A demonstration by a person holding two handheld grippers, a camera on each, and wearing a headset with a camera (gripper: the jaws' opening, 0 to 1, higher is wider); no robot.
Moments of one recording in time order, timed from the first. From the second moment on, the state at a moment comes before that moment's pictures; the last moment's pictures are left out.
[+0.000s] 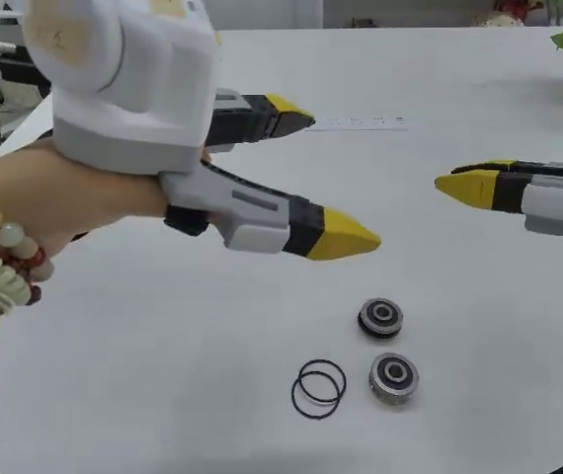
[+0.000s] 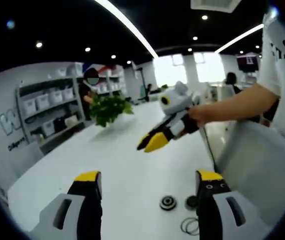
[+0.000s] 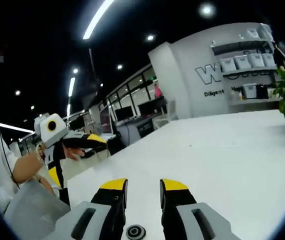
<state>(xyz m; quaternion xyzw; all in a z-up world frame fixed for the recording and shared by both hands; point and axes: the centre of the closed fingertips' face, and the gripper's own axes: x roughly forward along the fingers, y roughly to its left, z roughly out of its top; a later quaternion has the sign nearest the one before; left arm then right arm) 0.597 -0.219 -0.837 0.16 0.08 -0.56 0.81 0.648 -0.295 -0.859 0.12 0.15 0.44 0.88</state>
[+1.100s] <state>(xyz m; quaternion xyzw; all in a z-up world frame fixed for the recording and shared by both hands) 0.597 -0.262 -0.987 0.16 0.17 -0.55 0.80 0.597 -0.279 -0.995 -0.06 0.30 0.49 0.82</state>
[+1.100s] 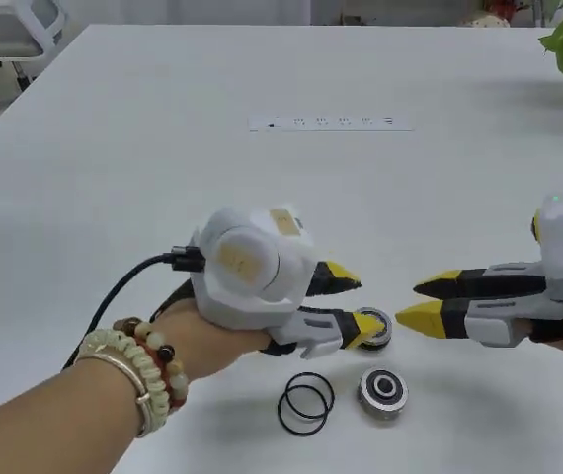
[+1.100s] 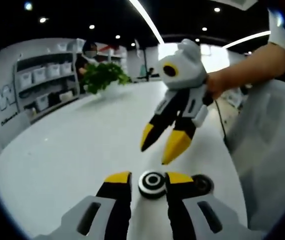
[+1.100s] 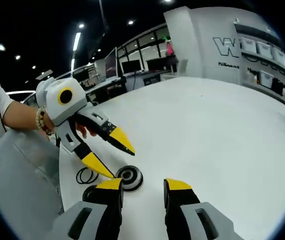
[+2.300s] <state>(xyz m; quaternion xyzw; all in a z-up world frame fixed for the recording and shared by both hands) 0.594 -0.265 -1.000 0.16 0.18 -0.53 0.81 0.586 -0.260 -1.020 -0.16 0.31 0.51 0.79</state>
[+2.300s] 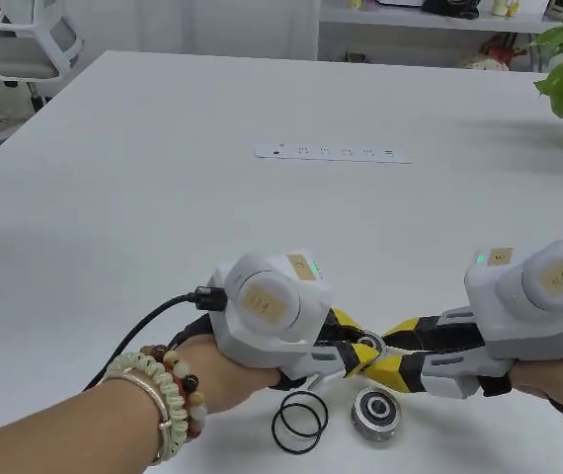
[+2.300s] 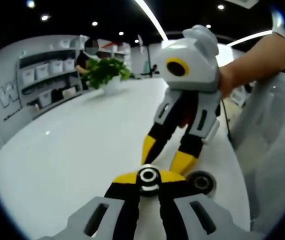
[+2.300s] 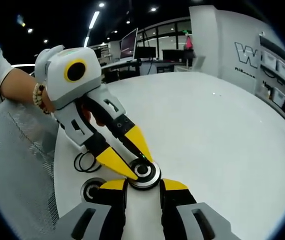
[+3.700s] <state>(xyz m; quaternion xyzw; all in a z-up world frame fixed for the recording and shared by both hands) 0.594 -0.264 -1.002 0.15 0.18 -0.53 0.81 0.584 -0.273 -1.021 -0.15 0.32 0.51 0.78</state>
